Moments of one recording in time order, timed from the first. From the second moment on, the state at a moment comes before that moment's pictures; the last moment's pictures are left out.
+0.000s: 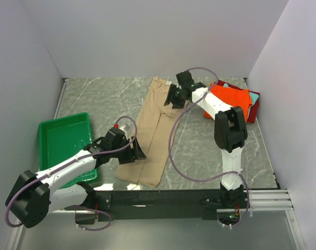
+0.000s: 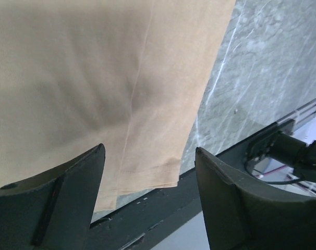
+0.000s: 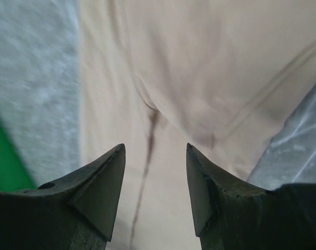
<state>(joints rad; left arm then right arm) -0.63 1.10 0.55 -0.30 0.25 -0.86 0.37 2.10 1.76 -0.57 -0.16 0.62</state>
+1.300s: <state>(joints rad) -1.02 1.12 0.38 -0.05 0.05 -1.01 0.42 2.30 1.88 -0.70 0.11 0.61</state>
